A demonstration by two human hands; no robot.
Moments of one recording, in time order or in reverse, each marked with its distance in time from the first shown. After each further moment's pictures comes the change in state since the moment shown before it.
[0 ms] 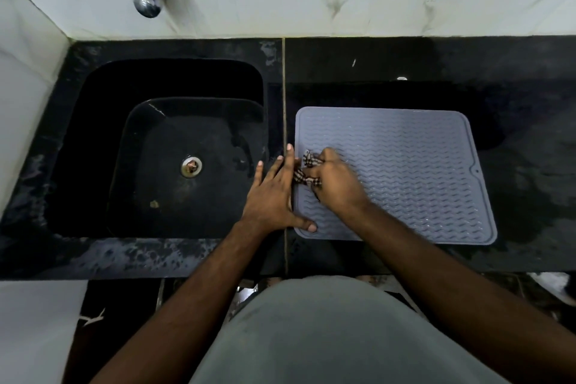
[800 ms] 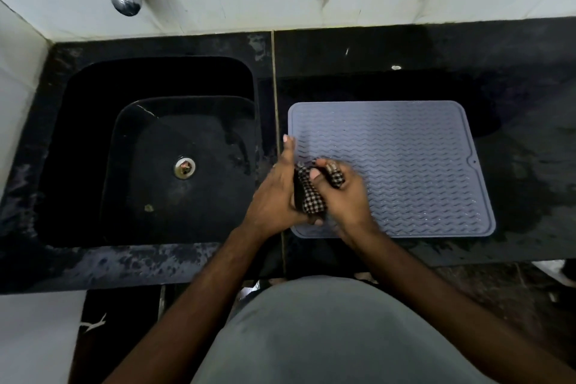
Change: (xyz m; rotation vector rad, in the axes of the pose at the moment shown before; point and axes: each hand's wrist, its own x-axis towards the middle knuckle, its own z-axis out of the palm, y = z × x) left_hand 0.005 0.014 0.001 -0.347 0.091 0.119; right_hand -0.029 -0.002 0.014 1.038 0.335 0.439
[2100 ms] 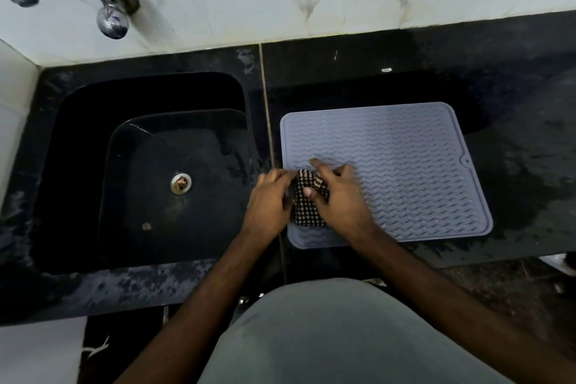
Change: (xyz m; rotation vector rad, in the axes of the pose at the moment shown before) left_hand 0.008 -0.004 -0.001 0.200 0.110 -0.077; right_hand 0.012 -0.003 -0.017 -0.793 -0.144 -0.234
